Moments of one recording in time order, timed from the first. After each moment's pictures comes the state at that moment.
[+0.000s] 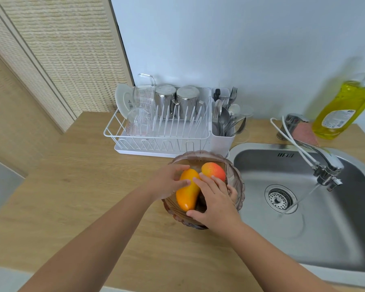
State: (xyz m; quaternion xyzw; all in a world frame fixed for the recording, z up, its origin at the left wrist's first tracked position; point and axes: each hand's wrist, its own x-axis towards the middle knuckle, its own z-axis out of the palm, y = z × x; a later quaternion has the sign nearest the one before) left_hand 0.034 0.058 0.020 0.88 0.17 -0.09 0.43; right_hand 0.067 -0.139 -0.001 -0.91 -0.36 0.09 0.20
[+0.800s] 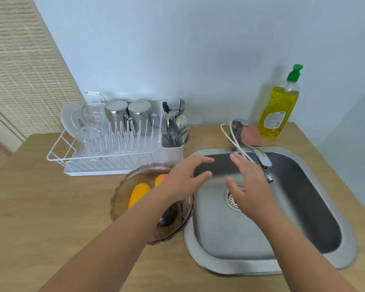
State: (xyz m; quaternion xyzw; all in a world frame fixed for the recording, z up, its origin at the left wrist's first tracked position) left_hand 0.121 -0.088 0.071 0.91 -0.03 0.01 0.40; right_hand 0.152 -0.289 0.057 -0.91 -0.22 -0.07 0.35
